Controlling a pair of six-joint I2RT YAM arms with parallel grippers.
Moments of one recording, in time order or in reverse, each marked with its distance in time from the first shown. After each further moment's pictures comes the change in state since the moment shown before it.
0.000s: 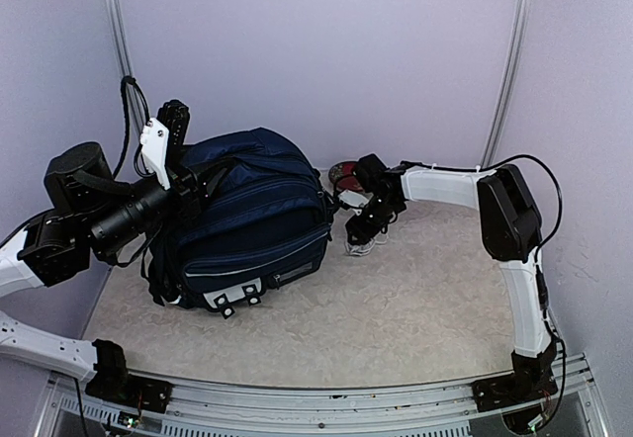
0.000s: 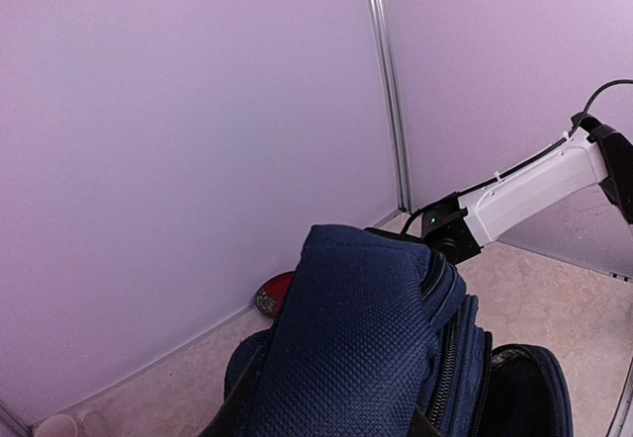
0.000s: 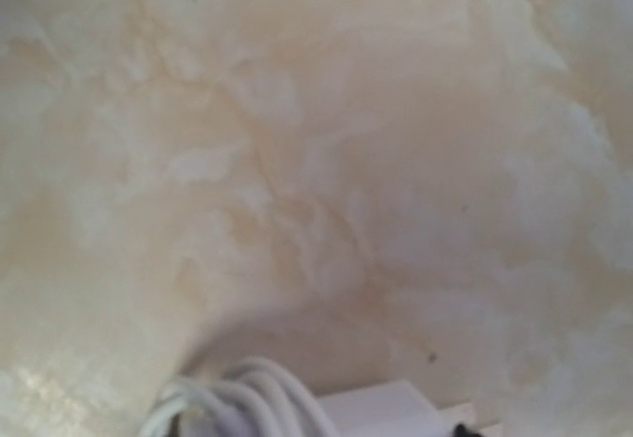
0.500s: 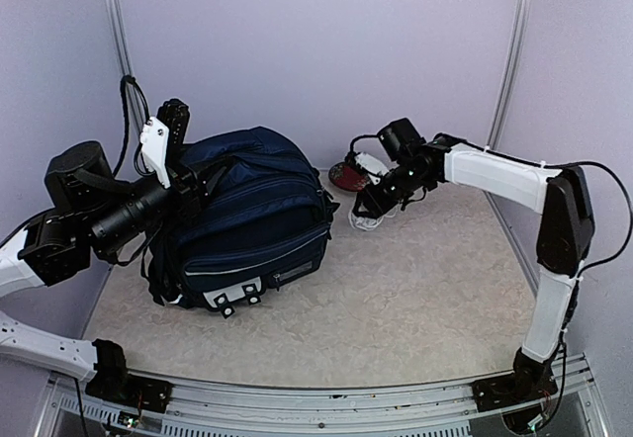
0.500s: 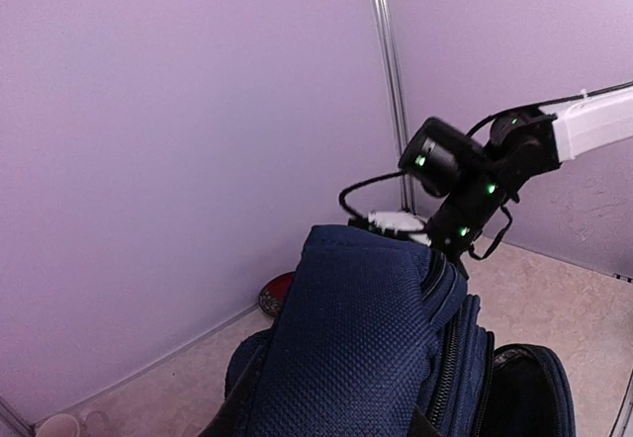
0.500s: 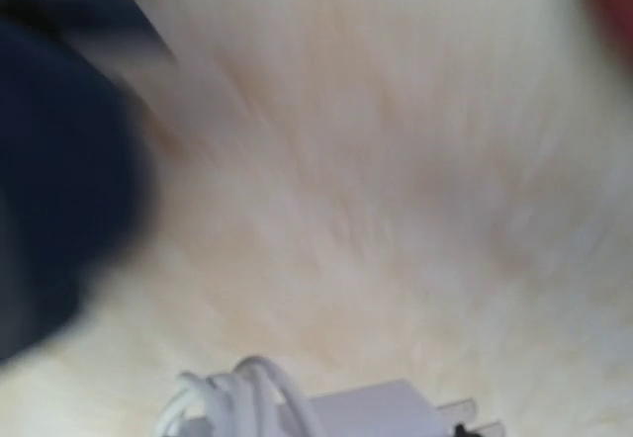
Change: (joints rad) left arm 0.009 0.002 0.000 0.001 0.000 0.000; right arm 0.003 -0.346 -0.155 0.020 -0.096 0.066
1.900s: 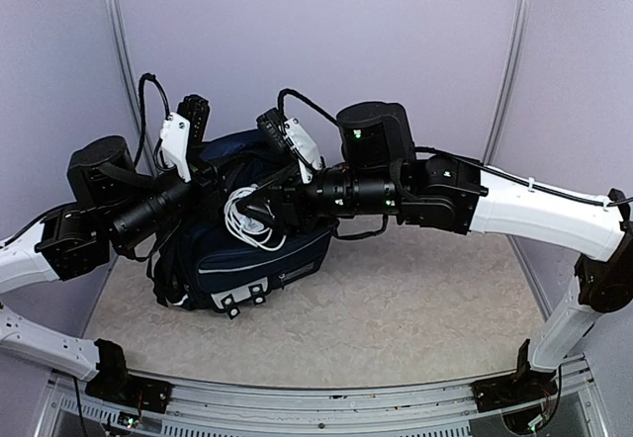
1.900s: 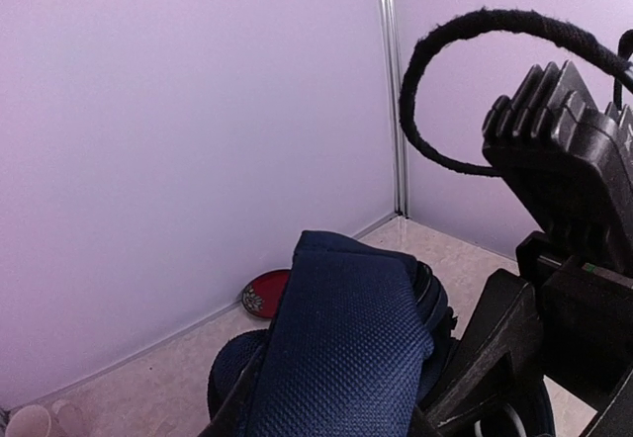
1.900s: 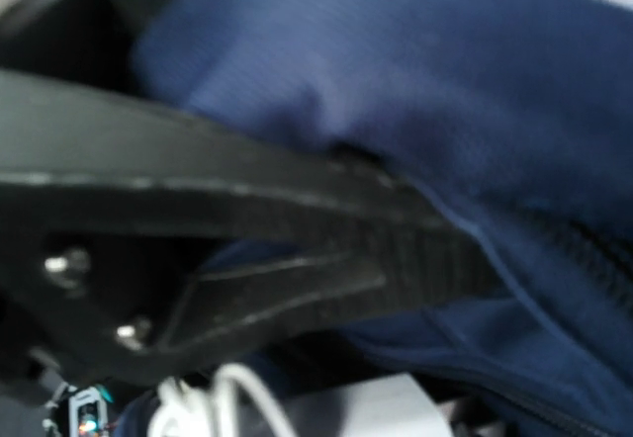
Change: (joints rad) left arm -0.001 0.091 0.029 0.054 -0.002 -0.070; right arm 0.580 -0.259 -0.016 0.427 0.046 0.323
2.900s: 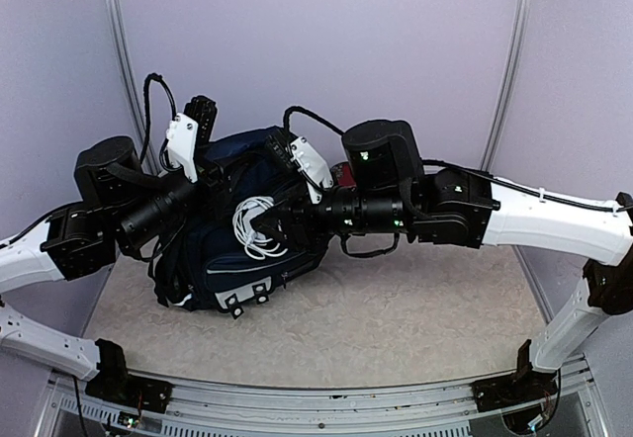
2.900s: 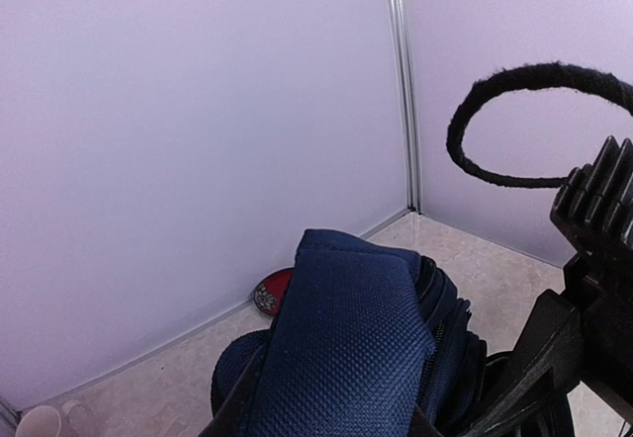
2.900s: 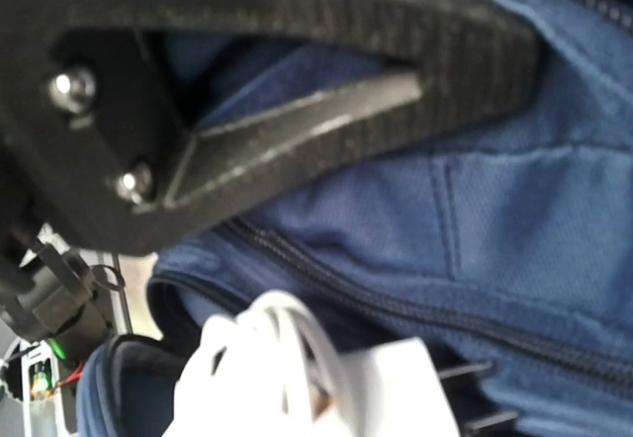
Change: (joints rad) left arm 0.003 0.027 0.005 0.020 -0.042 0.029; right arm 0.038 -0.062 -0.098 -0.051 0.124 -0.031
